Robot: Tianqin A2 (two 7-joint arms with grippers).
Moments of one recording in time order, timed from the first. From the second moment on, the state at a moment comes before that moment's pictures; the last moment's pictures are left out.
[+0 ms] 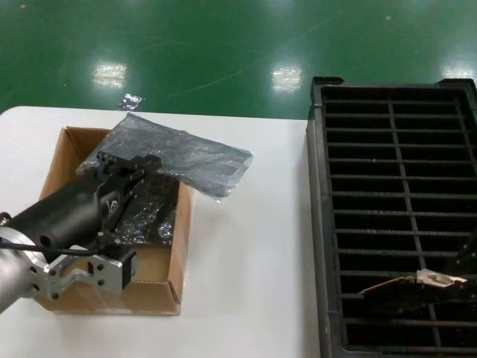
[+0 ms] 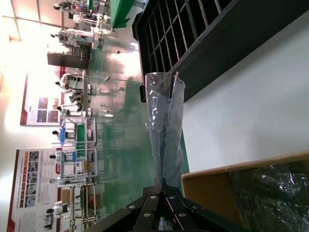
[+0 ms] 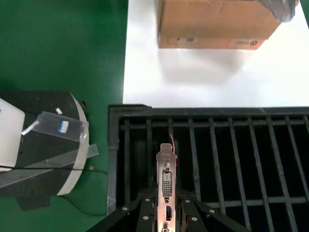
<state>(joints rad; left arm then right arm) -0.20 -0.66 1.63 -1.96 -0.86 0.58 0.21 1.20 0.94 -2.30 1.62 1.44 -1.57 0.53</state>
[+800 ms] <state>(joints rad) -0.20 -0.66 1.63 -1.96 -0.86 0.58 0.21 1.24 0.95 -2.37 1.64 1.39 -1.57 0.54</state>
